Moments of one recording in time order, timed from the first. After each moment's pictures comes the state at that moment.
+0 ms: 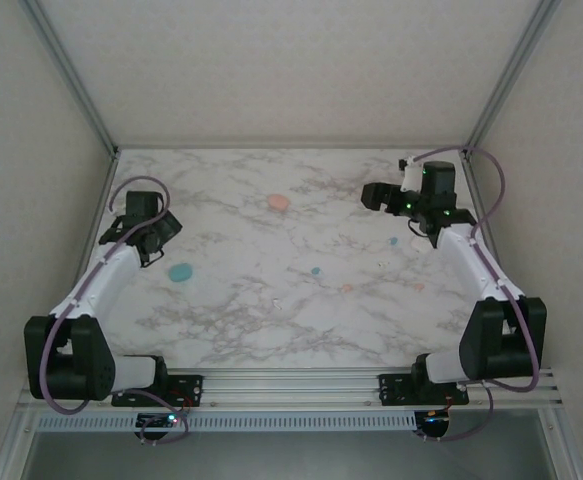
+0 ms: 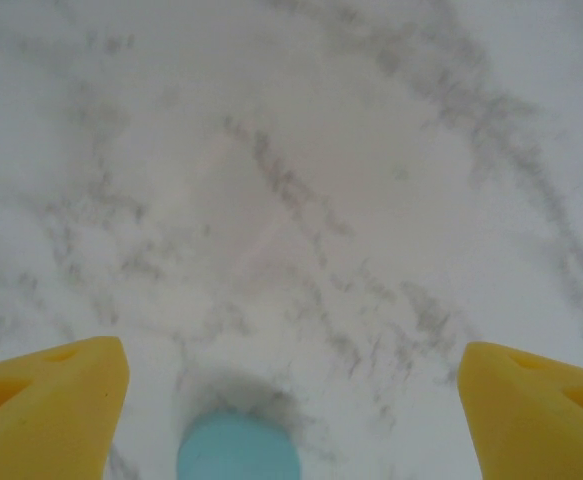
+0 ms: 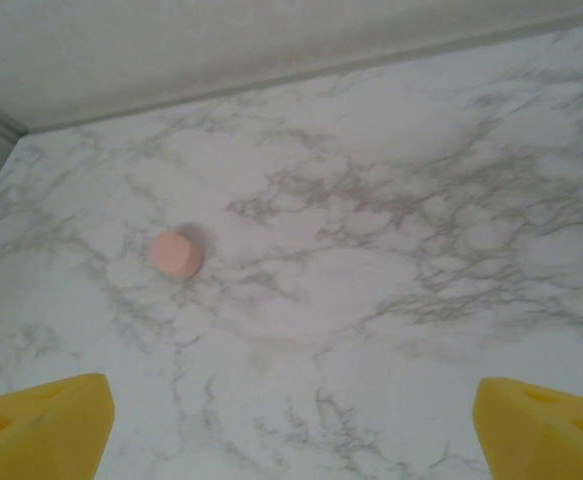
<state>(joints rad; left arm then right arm) -0.06 1.32 0.91 -0.55 -0.25 -0.73 0.11 1.43 1.10 -0.31 -0.43 0.22</state>
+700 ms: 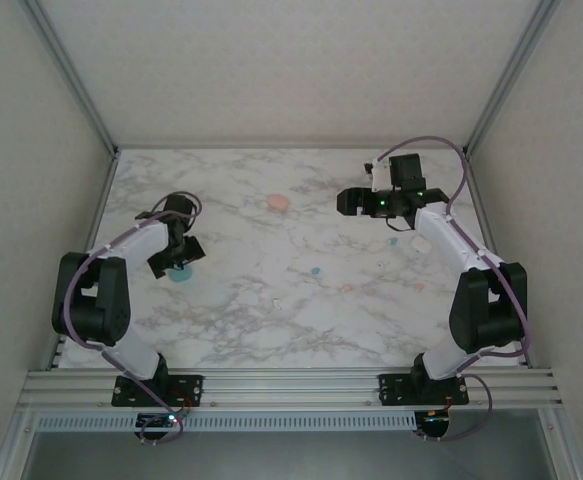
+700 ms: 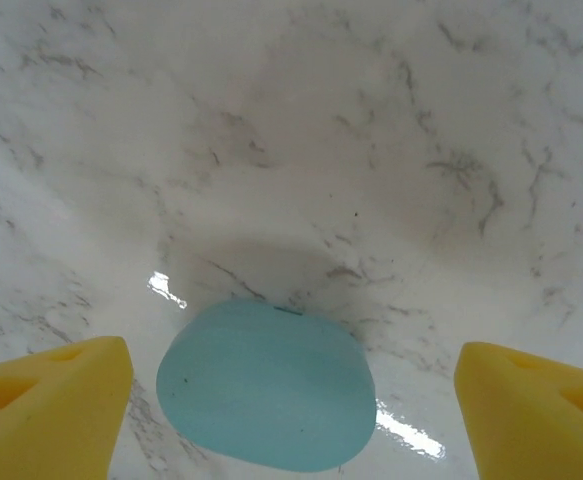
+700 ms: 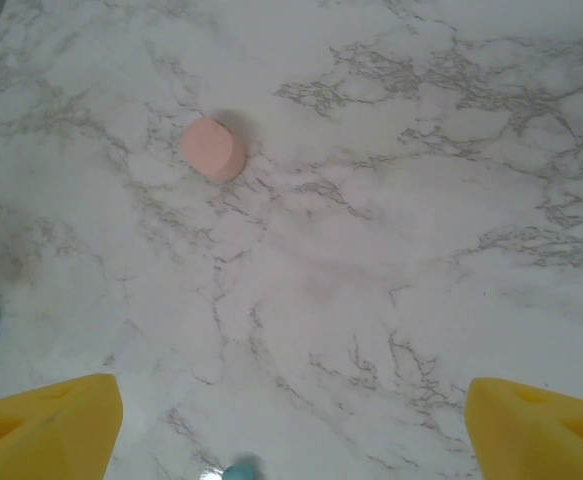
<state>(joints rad) -0.16 1.64 1.01 -0.77 -0.20 -0.68 0.23 1.59 1.25 -0.50 -0.42 0.17</state>
